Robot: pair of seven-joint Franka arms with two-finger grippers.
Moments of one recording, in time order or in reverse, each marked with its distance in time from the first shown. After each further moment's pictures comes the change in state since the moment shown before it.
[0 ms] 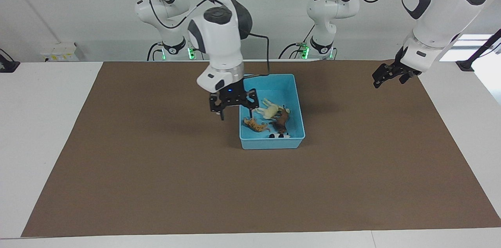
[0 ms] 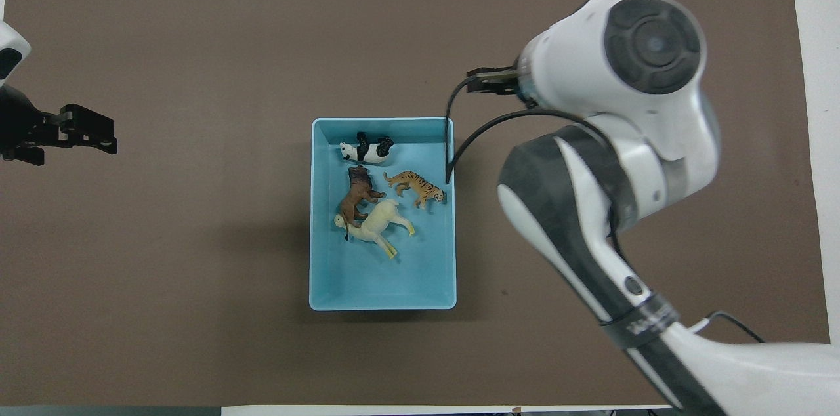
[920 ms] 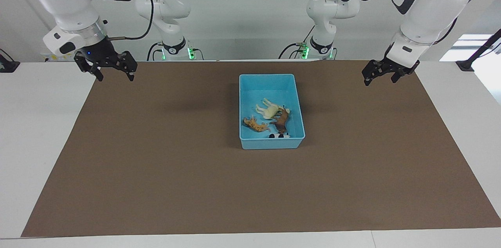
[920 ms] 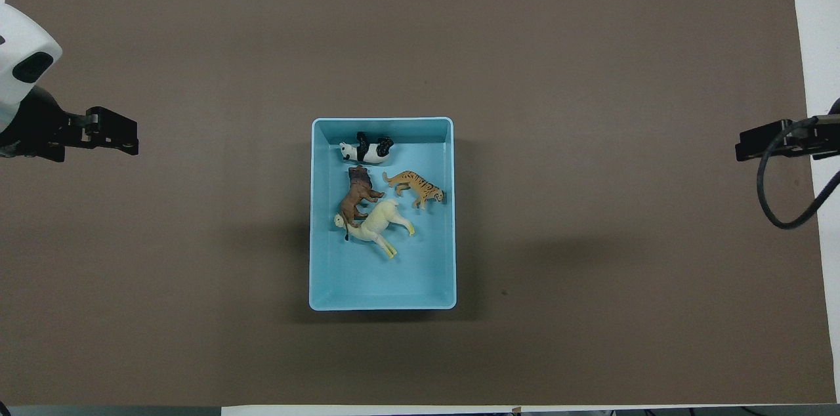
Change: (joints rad) left arm -0.060 -0.011 0.010 -0.001 0.000 0.002 0.005; right arm -0.321 -0.319 -0.041 -0.137 0.016 -0.465 -0.338
